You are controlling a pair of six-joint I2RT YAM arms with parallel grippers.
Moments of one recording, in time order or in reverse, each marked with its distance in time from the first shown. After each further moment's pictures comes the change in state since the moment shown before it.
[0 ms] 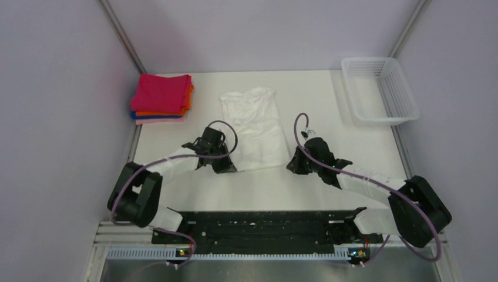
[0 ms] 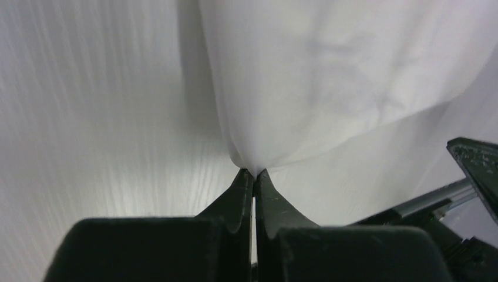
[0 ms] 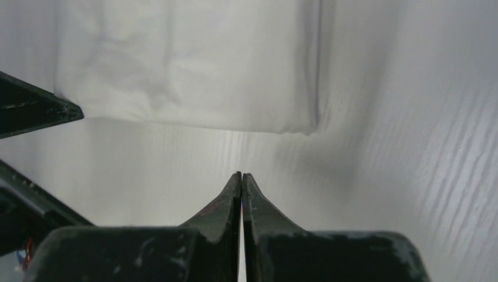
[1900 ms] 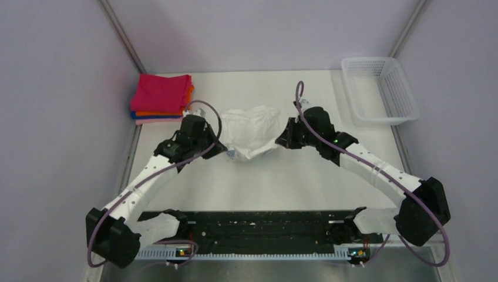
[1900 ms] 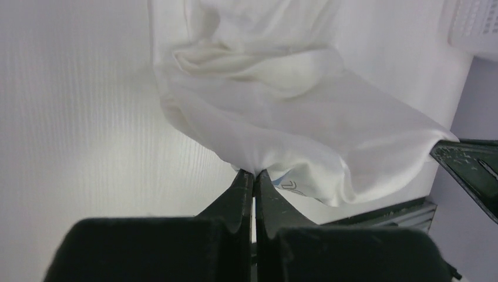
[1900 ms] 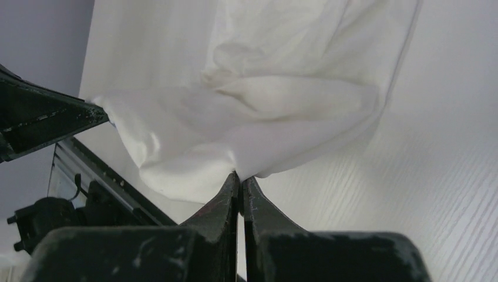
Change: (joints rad) left arm -0.040 -0.472 0.103 -0.283 -0.169 -0.032; right arm 0.061 -0.063 0.399 -0.324 -0.106 -0.056
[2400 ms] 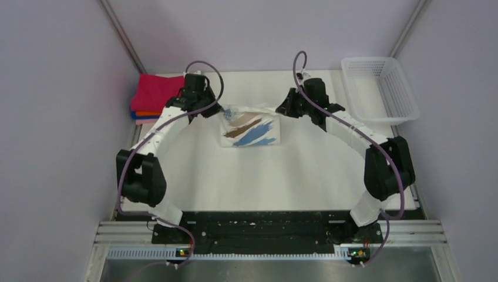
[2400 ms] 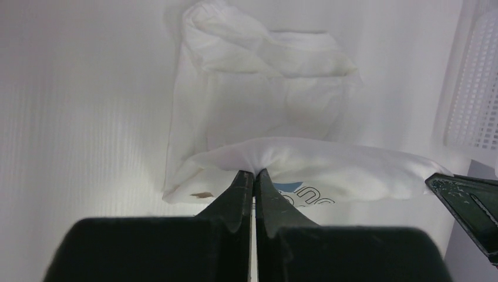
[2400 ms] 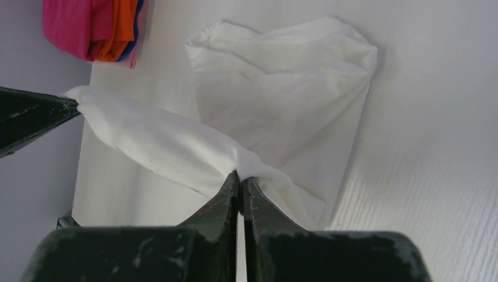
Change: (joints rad) left arm 0.203 0.538 0.492 0.089 -0.003 0.164; right arm -0.226 0.414 0.322 0.159 -0.089 -0.022
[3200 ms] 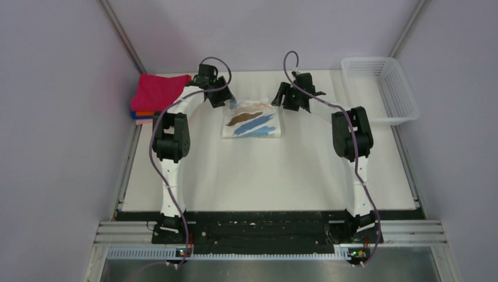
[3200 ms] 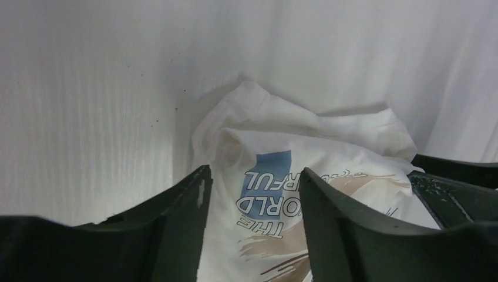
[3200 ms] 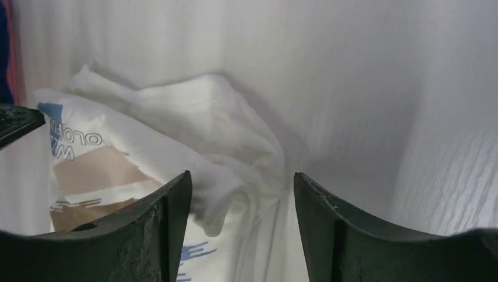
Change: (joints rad) left arm 0.077 0.690 0.549 0.023 0.118 0.039; right arm -0.104 0.616 0.454 0.003 -0.007 -0.030
